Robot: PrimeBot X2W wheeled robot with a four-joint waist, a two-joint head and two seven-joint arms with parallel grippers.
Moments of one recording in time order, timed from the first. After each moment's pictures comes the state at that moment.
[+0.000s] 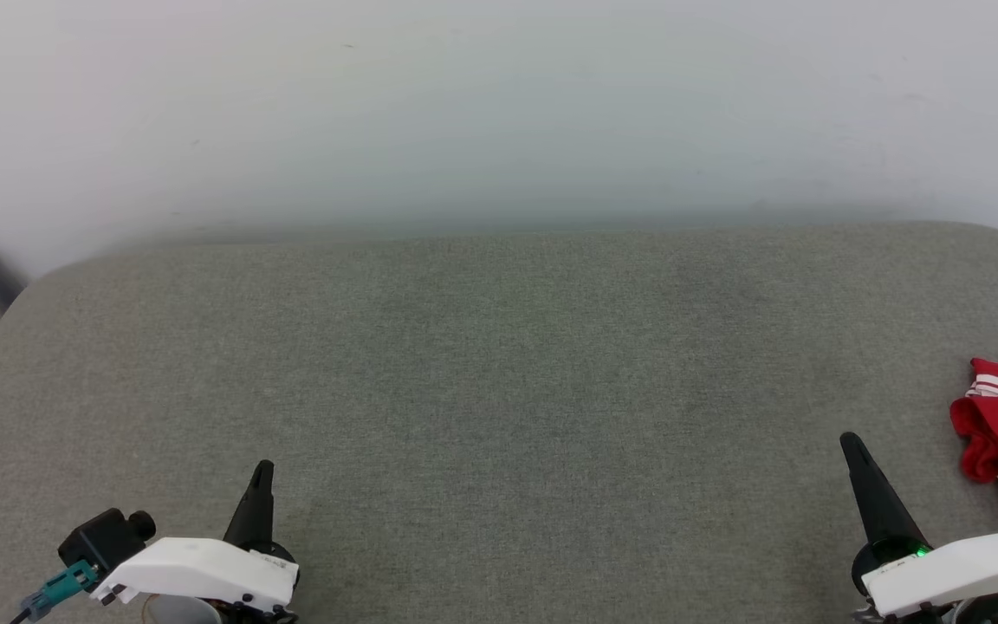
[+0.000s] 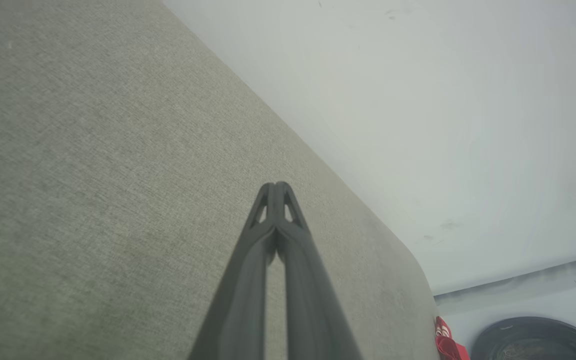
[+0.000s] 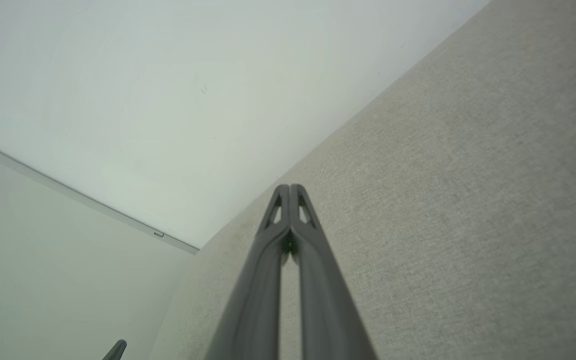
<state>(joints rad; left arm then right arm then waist) -0.02 0.21 -0.15 0.18 -1.08 0.06 -0.08 0.05 -0.06 -0.06 0.06 0.90 0.13 0.09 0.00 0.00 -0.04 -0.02</state>
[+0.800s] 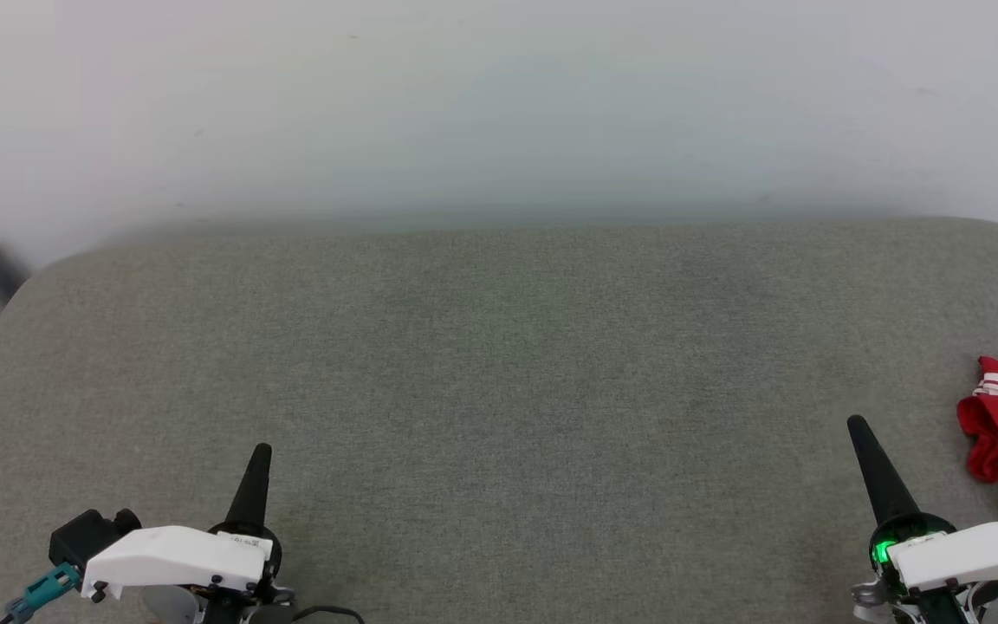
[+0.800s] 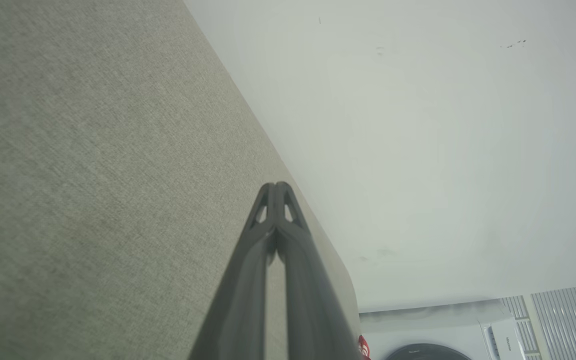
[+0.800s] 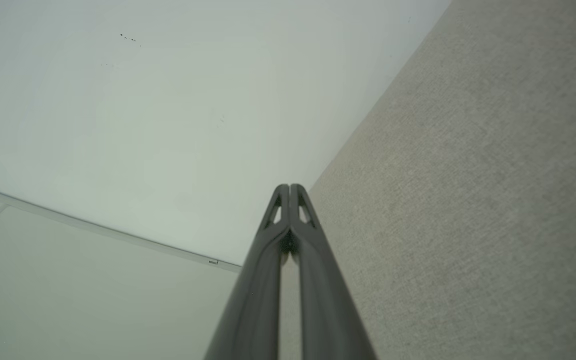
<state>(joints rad) -0.05 0.15 -0.05 0.21 -1.28 -0.01 -0.01 0.00 -0.06 -0.07 0.13 1.17 0.13 0.09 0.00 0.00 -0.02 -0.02</state>
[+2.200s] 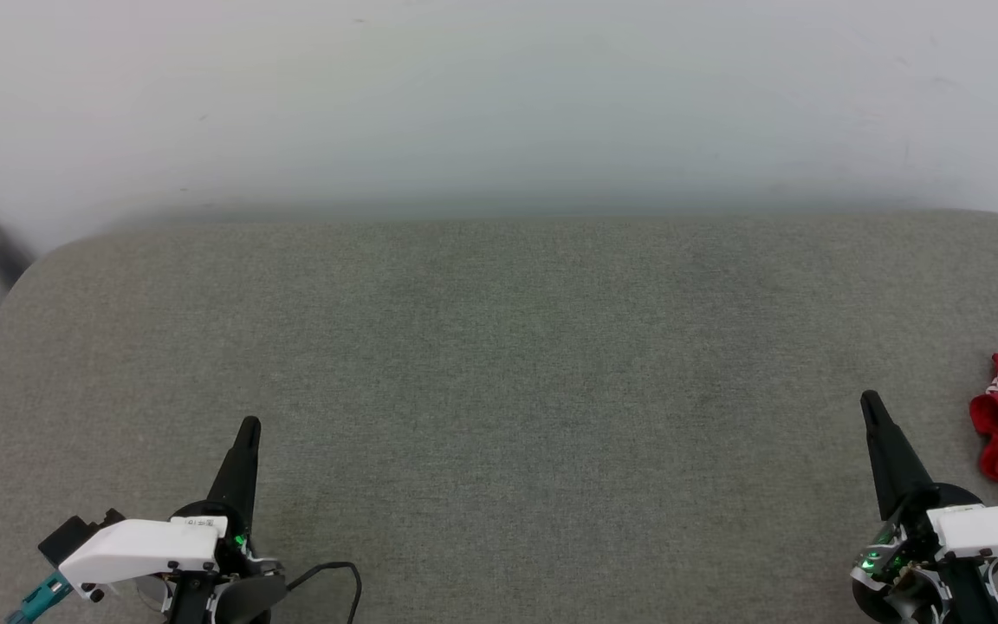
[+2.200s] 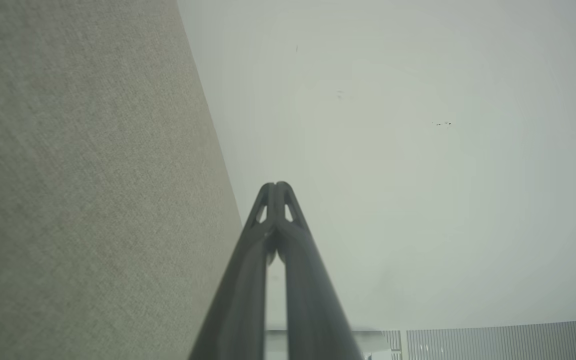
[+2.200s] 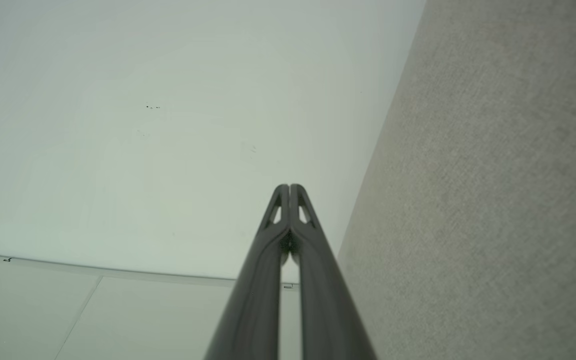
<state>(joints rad) -0.09 0.08 0.07 0.24 -1.55 -0.11 0.08 -0.08 -0.06 -0.09 0.22 1.52 0.13 0.10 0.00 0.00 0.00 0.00</state>
